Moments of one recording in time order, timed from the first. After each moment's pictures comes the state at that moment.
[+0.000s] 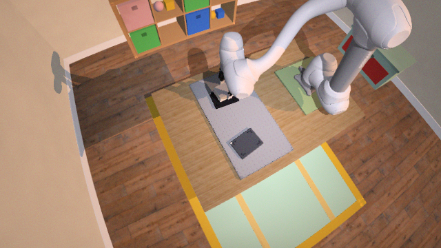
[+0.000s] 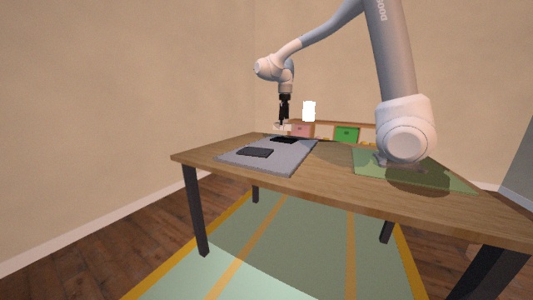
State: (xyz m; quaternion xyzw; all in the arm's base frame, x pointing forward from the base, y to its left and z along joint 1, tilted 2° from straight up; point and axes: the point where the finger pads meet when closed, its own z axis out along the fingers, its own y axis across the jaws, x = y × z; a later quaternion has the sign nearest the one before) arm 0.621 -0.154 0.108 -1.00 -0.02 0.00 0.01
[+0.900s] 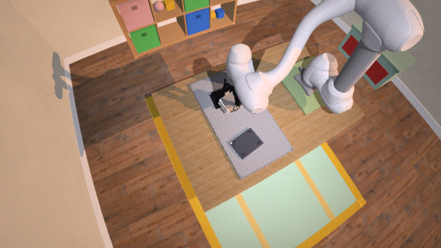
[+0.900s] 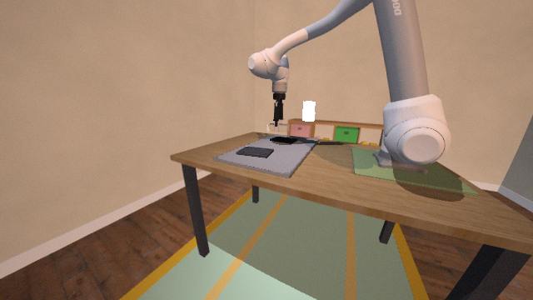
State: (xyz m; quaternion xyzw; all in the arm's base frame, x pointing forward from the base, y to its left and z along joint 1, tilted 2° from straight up) arm 0.629 -0.076 0.110 -1.00 -0.07 -0.01 0.02
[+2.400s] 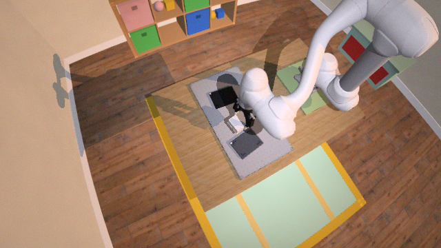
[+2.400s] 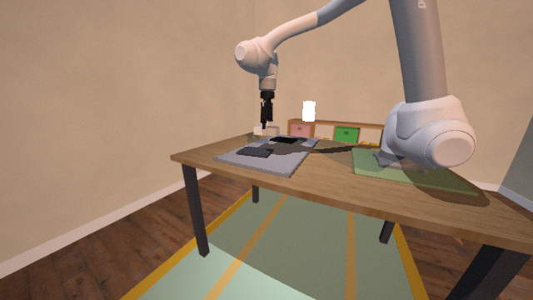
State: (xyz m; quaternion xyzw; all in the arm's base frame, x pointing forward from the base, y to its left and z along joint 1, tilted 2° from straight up) arm 0.643 0.059 0.115 -1.00 -0.07 -0.01 0.02
